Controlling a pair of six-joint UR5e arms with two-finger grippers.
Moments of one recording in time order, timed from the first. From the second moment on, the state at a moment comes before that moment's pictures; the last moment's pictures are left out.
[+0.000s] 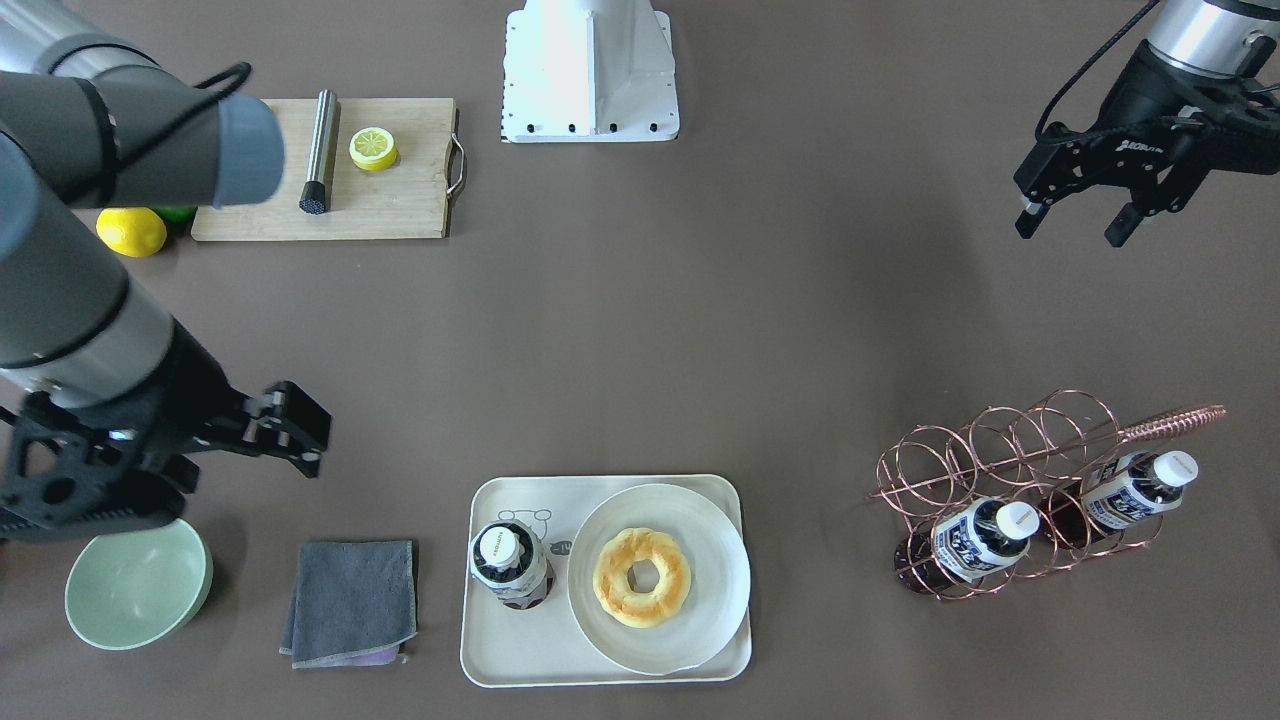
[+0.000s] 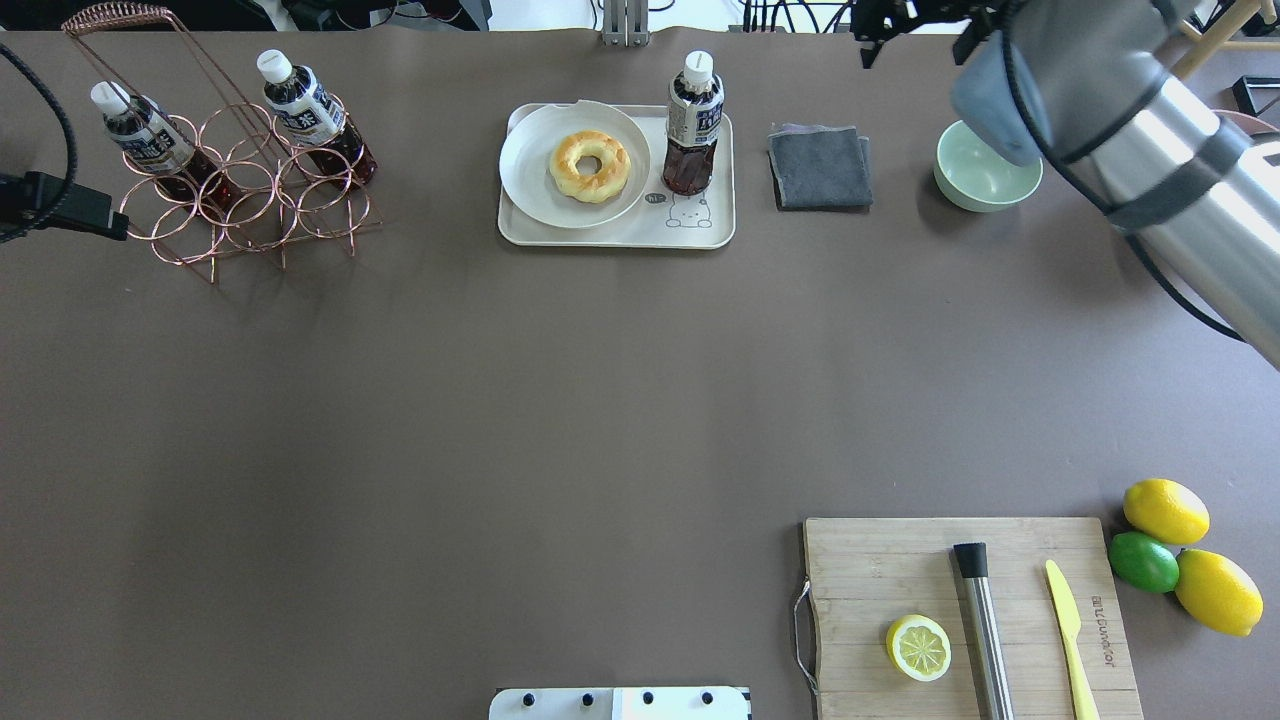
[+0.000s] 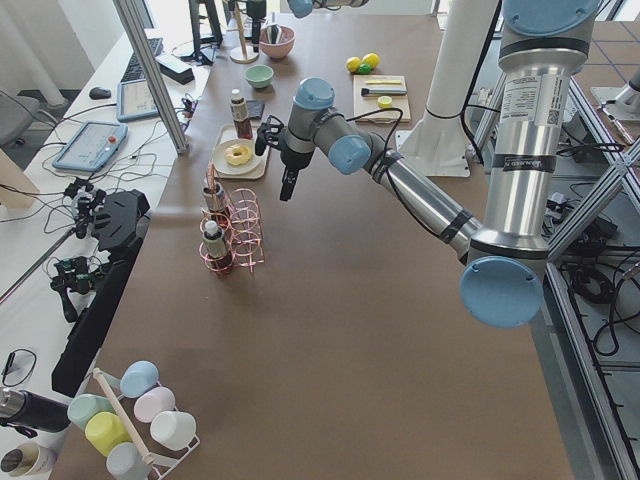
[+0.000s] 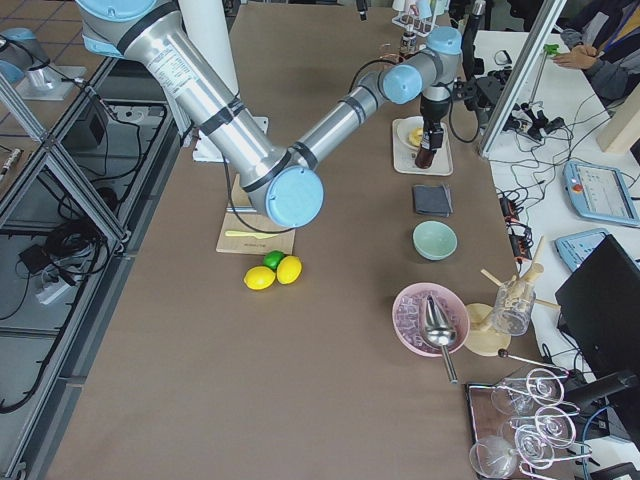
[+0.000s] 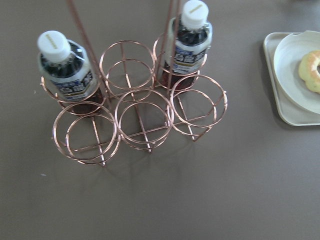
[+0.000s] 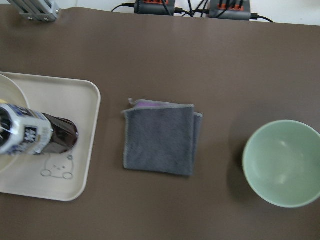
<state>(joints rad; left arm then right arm) -1.10 -1.64 -2.16 -1.69 -2.12 -0.75 1.10 -0.84 1.58 -1.71 2.19 0.64</state>
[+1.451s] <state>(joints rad) -1.43 -1.39 -1.93 -1.75 -2.24 -0.06 1.44 -1.69 1.86 -1.61 2.28 -0.08</state>
